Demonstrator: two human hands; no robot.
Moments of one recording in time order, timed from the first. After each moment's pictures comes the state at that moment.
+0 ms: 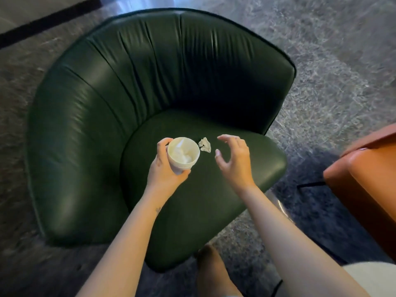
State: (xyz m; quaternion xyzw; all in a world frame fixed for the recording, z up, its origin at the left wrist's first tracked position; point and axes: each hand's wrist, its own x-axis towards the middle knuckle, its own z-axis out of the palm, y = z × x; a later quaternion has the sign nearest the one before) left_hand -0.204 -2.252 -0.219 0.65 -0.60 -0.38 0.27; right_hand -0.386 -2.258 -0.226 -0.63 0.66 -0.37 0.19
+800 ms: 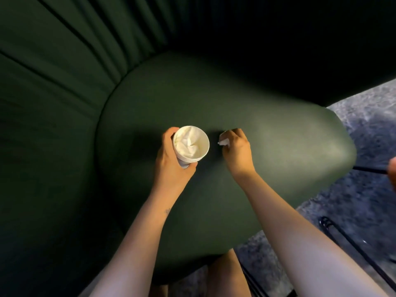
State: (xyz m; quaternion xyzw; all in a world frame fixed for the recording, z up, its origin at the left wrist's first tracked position) left_hand -0.205 -2.350 -0.407 0.70 -0.52 -0.42 0.24; right_hand -0.362 -2.370 -0.467 -0.56 0.72 -0.18 0.36
